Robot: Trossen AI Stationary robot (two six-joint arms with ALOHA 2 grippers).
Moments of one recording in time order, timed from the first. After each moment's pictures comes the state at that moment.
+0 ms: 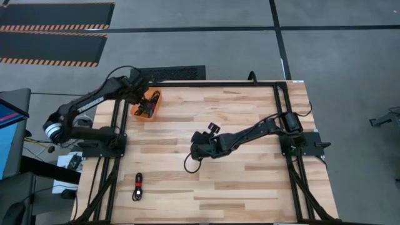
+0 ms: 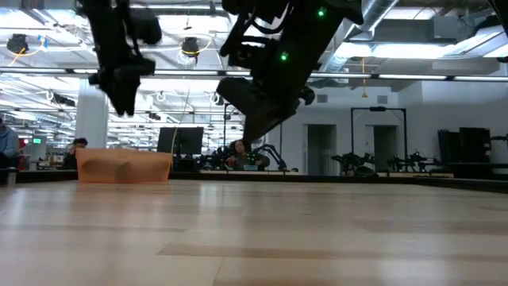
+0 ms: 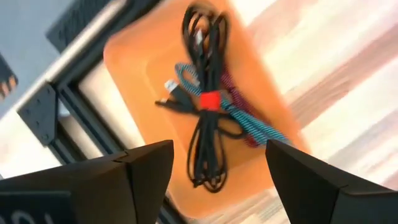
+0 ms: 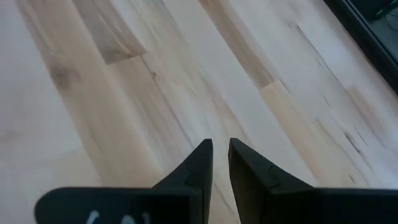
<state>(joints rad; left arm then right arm) 0.78 1.17 0.97 -1.04 -0.16 -0.04 0.19 2.04 1.47 -0.50 0.68 0.49</state>
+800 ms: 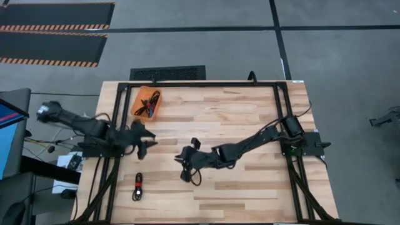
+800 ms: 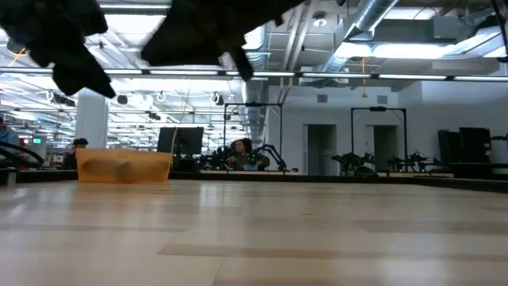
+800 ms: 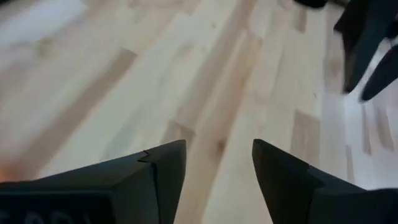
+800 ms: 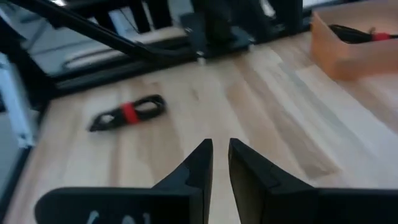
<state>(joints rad) -0.35 0.63 0.47 -0.54 -0.42 -0.64 0.30 2.06 1.47 0.13 0.42 0.39</state>
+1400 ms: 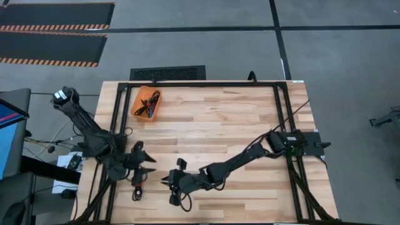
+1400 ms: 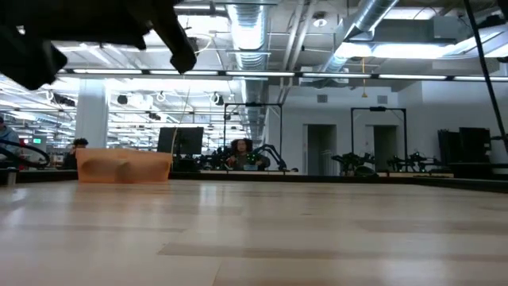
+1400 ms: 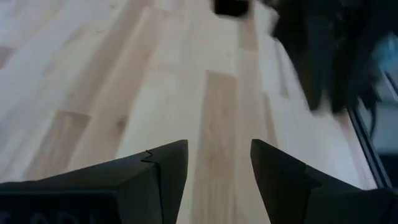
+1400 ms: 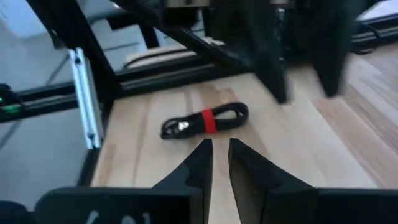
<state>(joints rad) -0.87 0.93 0.47 -0.32 -0.65 -0.80 0.41 2.34 1.84 0.10 0.43 0.37</state>
